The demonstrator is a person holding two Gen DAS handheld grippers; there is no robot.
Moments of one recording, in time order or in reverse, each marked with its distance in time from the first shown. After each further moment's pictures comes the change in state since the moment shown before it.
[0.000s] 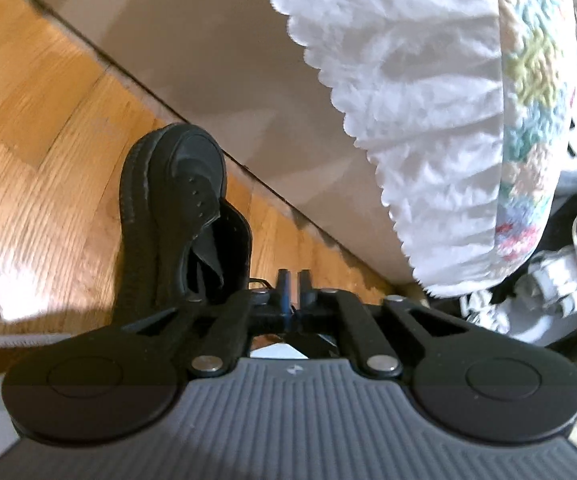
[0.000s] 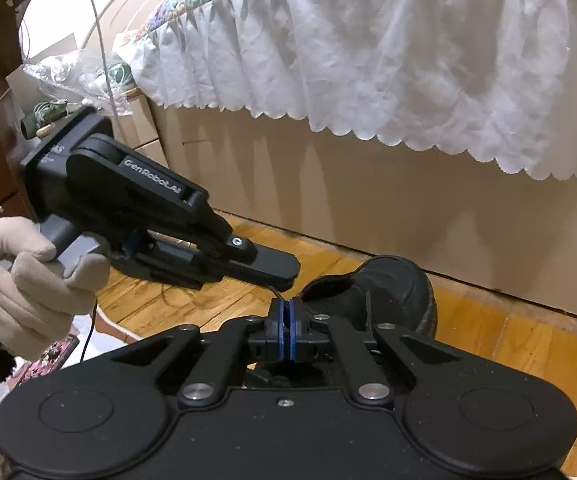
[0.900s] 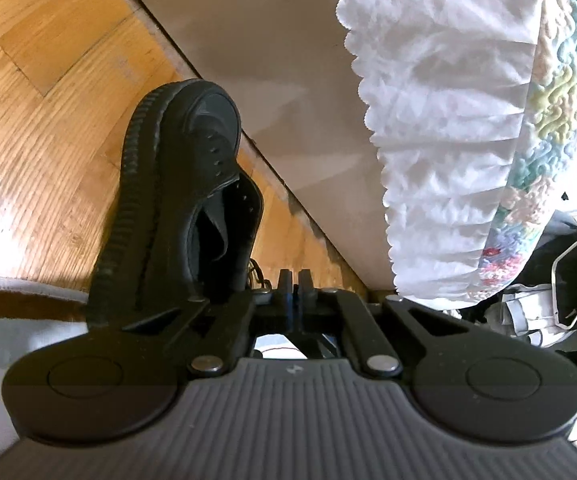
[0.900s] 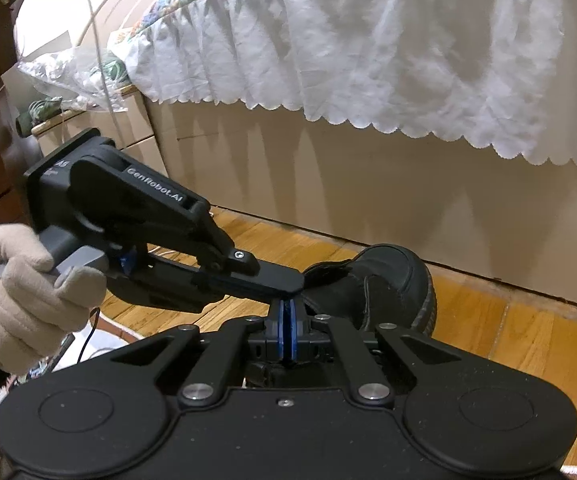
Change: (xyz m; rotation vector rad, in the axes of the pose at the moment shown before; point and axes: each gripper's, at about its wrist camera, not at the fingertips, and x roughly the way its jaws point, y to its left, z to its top) left arm 0.013 0.023 -0.015 -0.142 0.046 -0.055; right arm 0.003 0.007 -0.013 -0.012 0.010 -0.014
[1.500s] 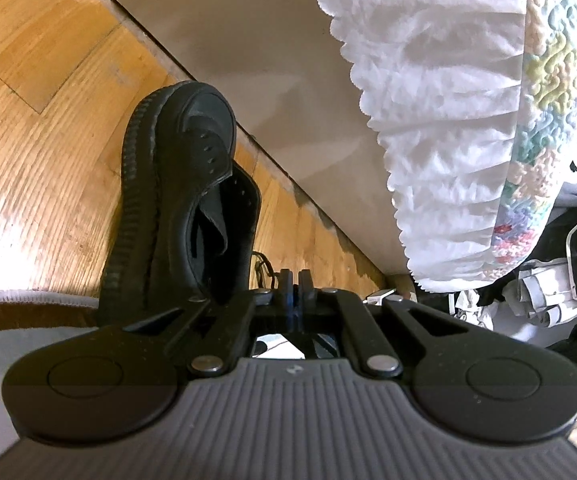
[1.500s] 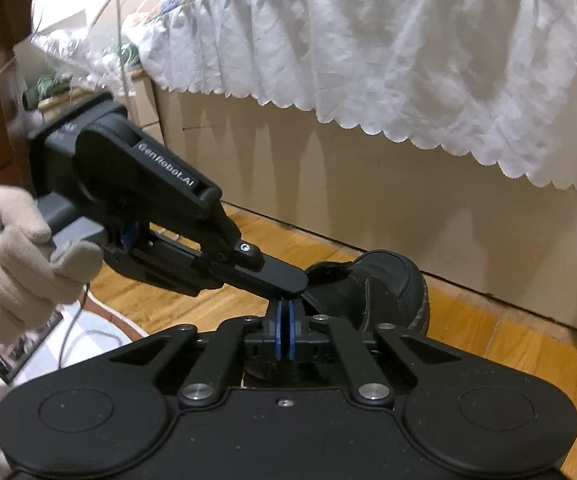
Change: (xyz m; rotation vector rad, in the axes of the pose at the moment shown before) left arm -0.004 -0.012 -0.001 0.066 0.011 0.039; right arm -0.002 0.008 -0.001 -0.040 -0.012 -0.031
